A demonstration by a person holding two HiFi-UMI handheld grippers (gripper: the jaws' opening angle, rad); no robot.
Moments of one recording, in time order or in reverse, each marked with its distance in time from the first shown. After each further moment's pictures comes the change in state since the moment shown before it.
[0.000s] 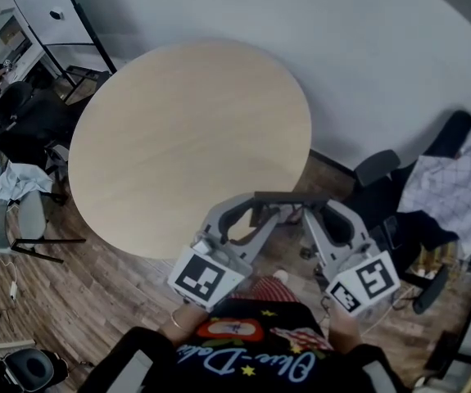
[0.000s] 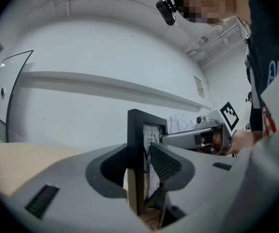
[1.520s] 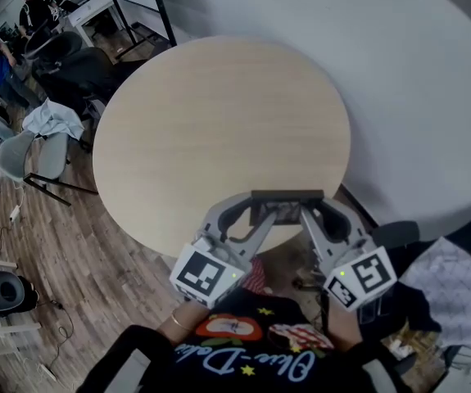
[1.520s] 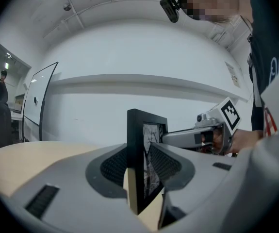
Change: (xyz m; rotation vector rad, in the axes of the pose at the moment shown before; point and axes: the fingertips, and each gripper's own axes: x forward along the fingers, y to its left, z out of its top) left arm 0.044 0.079 -0.011 -0.045 0.033 0.383; right arm 0.104 -0.053 0.007 -0.052 0.061 0.370
